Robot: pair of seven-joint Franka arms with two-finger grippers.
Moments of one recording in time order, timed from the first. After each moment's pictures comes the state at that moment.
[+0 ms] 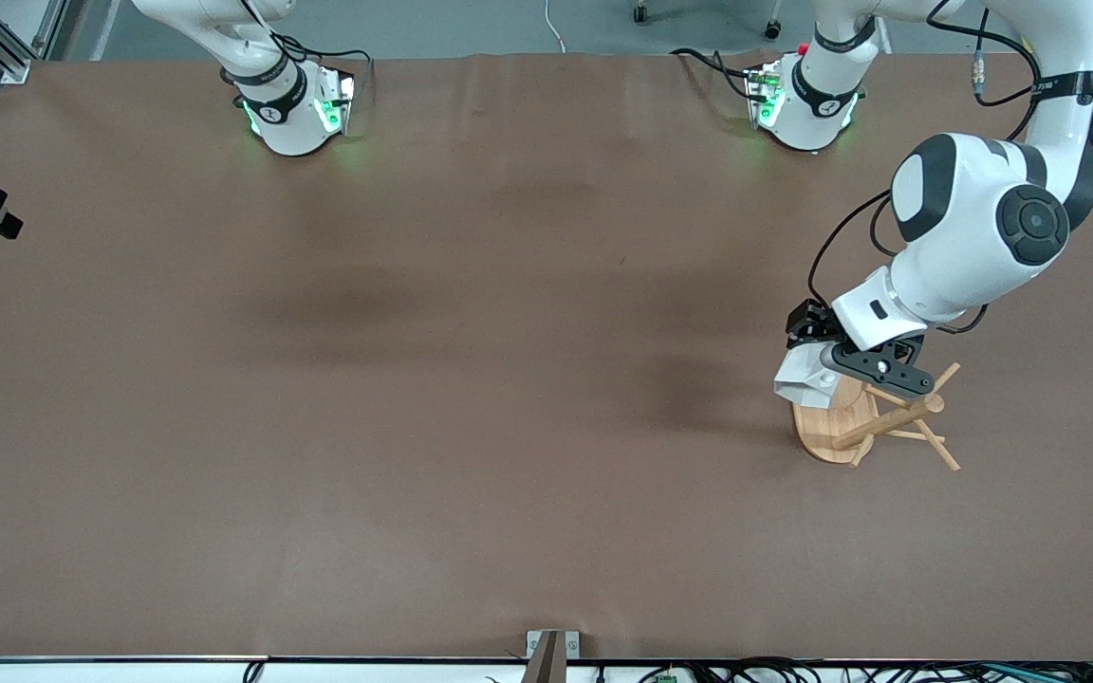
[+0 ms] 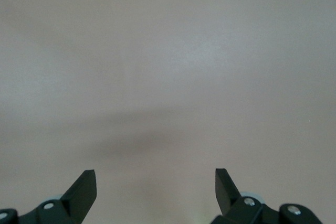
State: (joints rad) left arm -0.27 0.17 0.08 -1.94 -0.19 2.14 0.22; right arm -0.01 -0.02 -0.09 -1.45 0.02 1.46 0.04
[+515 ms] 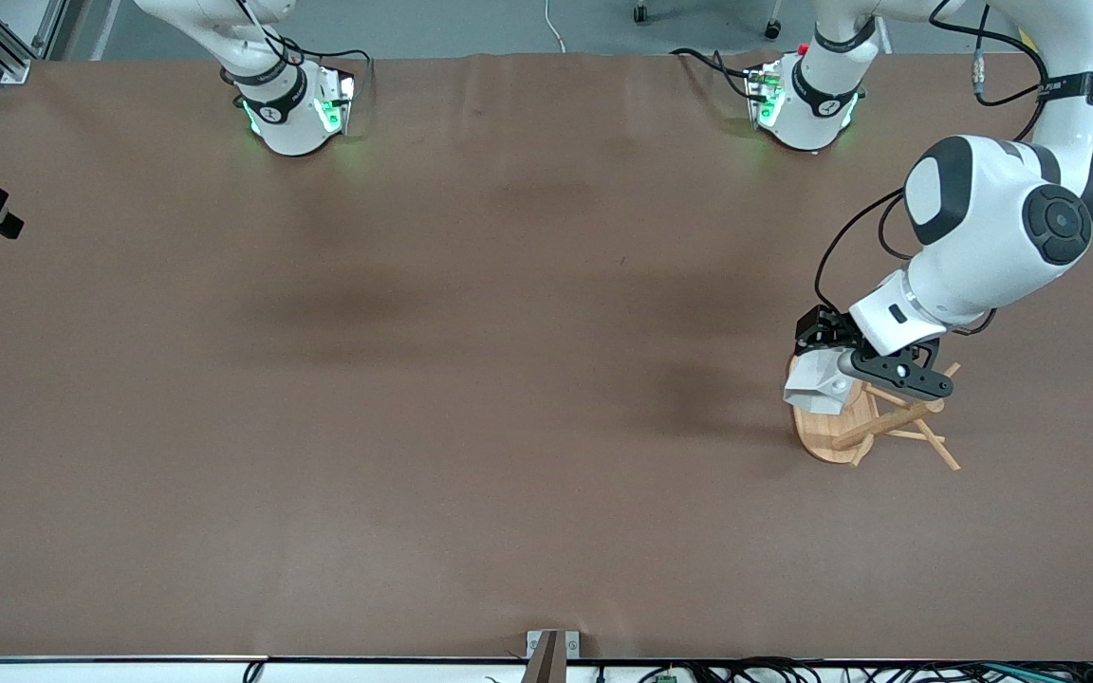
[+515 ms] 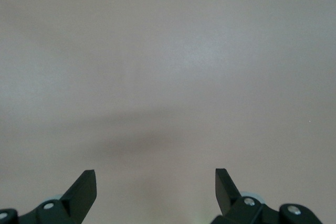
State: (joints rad) left arm -0.27 0.17 0.10 -1.94 -0.25 2.17 0.23; right arm -0.09 -0.02 -0.01 -1.45 0.02 1.46 0.04
